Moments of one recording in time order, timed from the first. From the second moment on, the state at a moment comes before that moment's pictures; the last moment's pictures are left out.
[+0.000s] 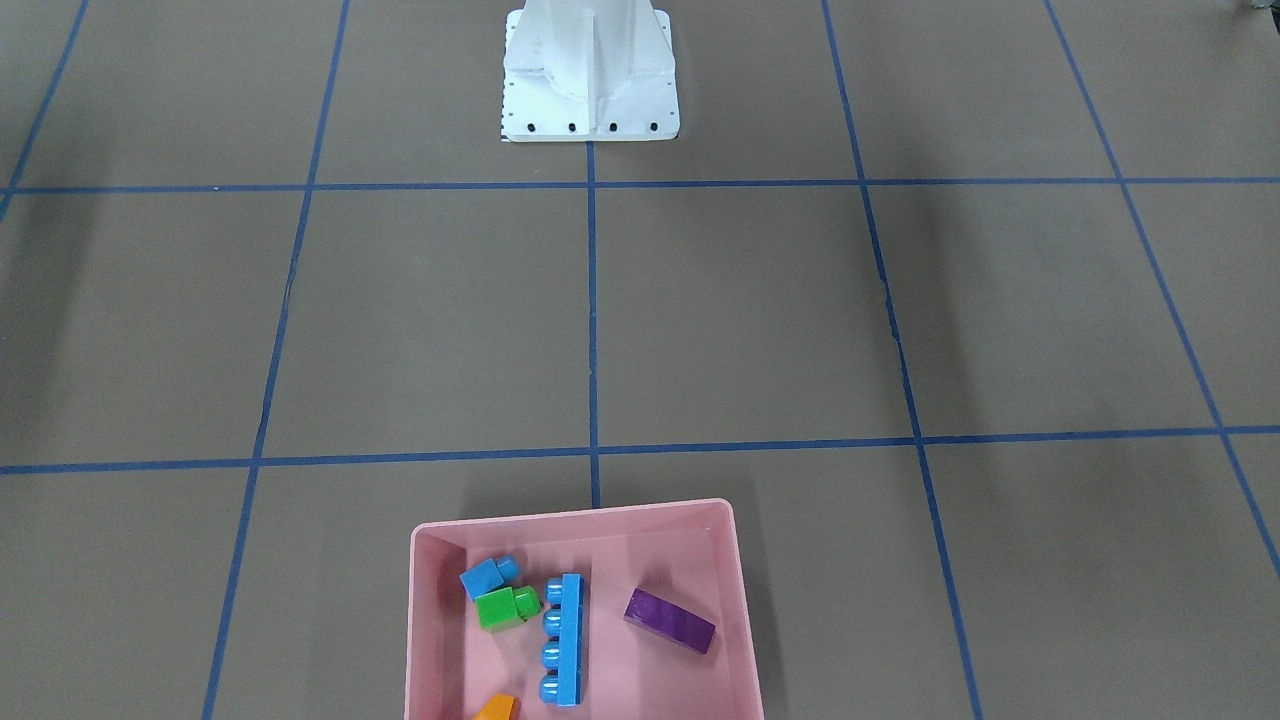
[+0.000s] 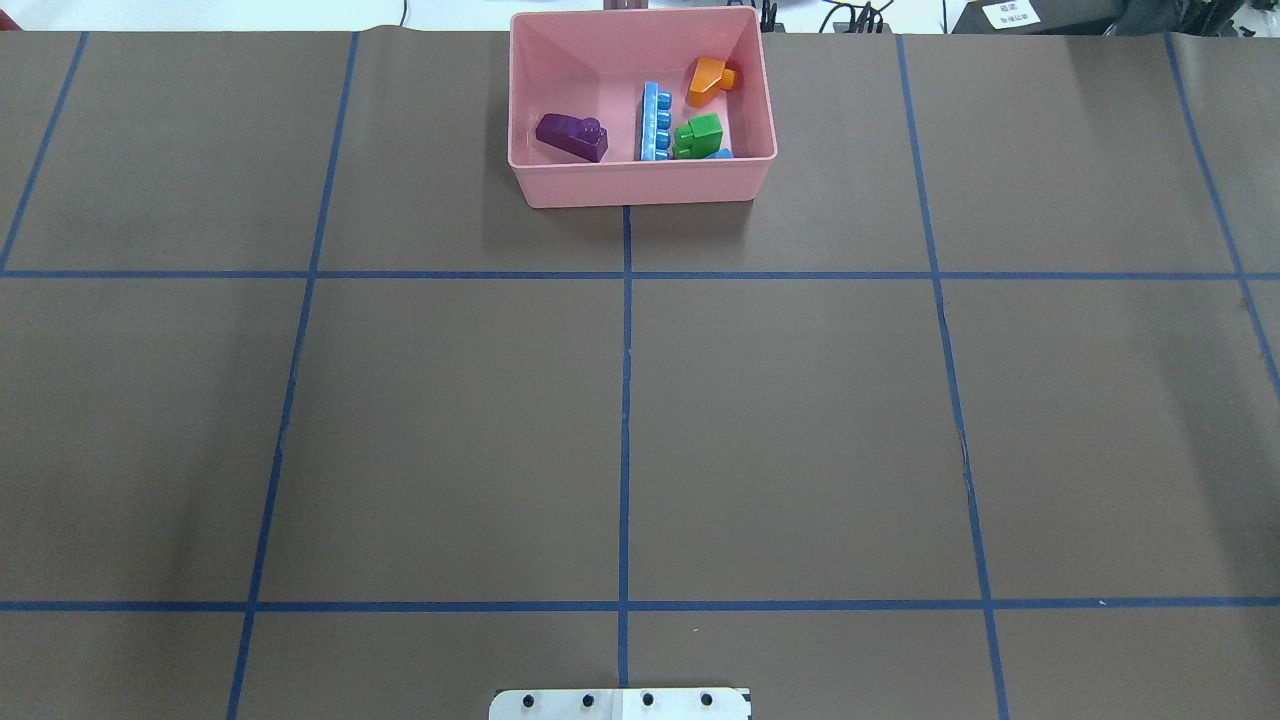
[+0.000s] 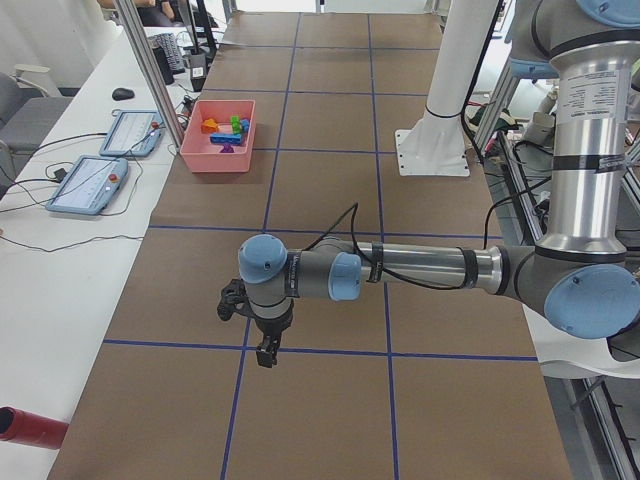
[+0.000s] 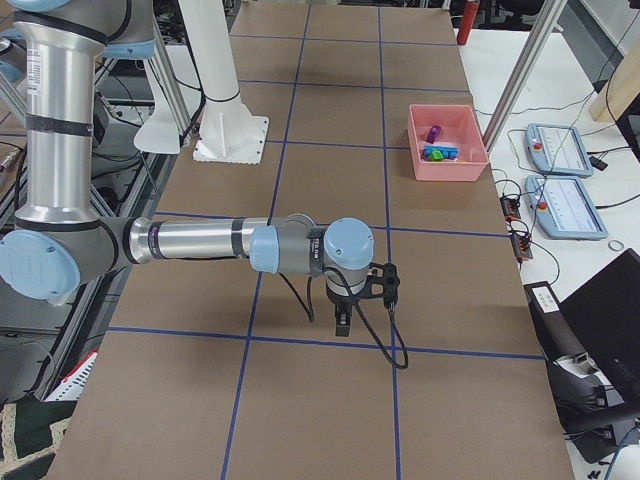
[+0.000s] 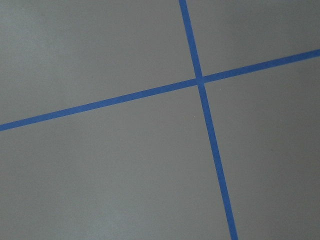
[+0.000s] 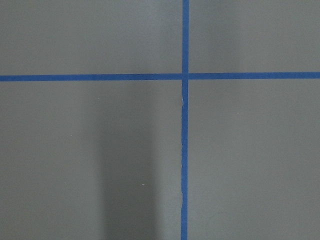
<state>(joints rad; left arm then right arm) -1.55 -1.54 -1.63 -1.57 -2.27 0.19 1.60 -1.68 1.77 -1.66 2.43 0.00</state>
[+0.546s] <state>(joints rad) -1.56 -1.54 -1.63 -1.57 -2.31 0.19 1.54 -1.68 1.77 -1.66 2.46 0.00</state>
